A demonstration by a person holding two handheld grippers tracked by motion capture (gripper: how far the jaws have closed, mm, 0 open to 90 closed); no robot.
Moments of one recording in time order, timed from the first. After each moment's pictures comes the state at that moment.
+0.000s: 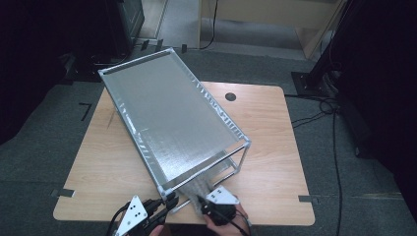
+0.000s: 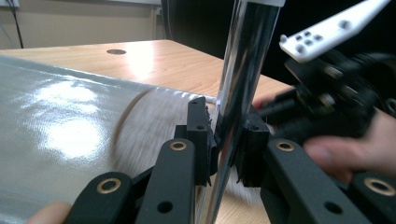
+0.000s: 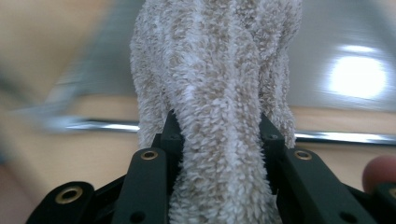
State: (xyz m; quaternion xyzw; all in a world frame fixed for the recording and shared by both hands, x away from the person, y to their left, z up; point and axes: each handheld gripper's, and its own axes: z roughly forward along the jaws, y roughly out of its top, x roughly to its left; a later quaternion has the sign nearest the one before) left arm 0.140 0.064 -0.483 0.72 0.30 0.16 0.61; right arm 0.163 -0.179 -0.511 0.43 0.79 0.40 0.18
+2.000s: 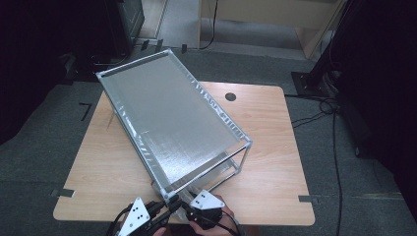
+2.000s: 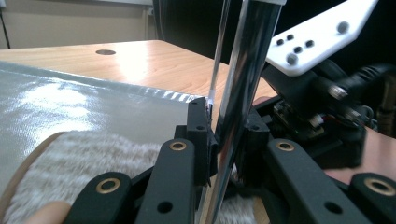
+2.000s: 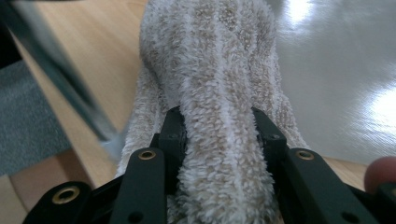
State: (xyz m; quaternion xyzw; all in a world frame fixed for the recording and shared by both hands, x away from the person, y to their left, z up) left arm 0.136 0.058 -0.485 0.72 0.29 0.15 0.61; right arm 0.161 -0.148 -0.514 0.36 0.81 0.44 0.16
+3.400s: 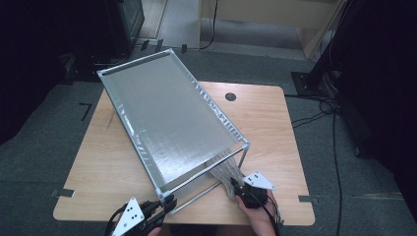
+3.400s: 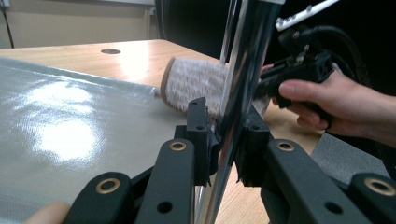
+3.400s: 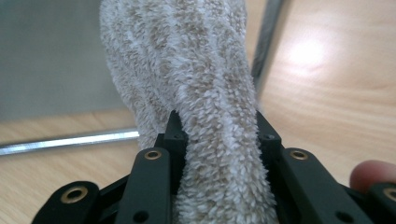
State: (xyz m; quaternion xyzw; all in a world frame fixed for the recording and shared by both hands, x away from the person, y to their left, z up) left arm 0.137 0.071 -0.485 0.72 0.29 0.15 0.61; right arm 0.197 -0.274 -0.504 0.51 0.73 0.39 0.24
